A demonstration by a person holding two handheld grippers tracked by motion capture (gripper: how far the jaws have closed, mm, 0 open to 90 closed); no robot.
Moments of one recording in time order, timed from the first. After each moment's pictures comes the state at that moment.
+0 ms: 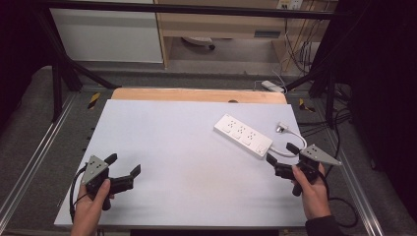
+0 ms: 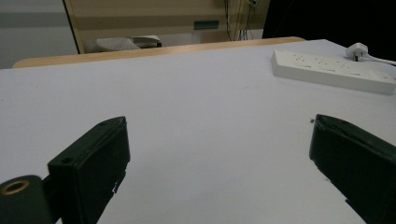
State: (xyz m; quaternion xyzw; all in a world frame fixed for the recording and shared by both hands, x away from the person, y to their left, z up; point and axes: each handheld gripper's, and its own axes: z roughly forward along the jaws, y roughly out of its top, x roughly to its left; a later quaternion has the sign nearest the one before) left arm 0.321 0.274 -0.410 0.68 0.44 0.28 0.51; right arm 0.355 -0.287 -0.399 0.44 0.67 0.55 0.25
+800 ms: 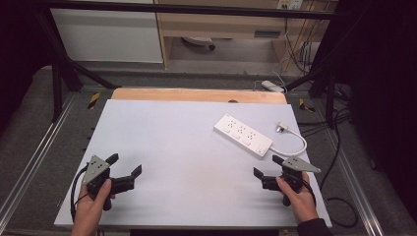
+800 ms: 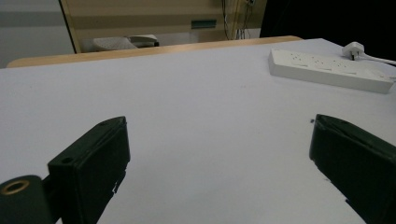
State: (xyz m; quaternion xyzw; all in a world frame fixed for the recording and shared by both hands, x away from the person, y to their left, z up) left arm 0.321 0.272 -0.411 0.68 0.44 0.28 0.51; right arm 0.352 -0.260 -0.441 0.42 0.72 0.51 0.22
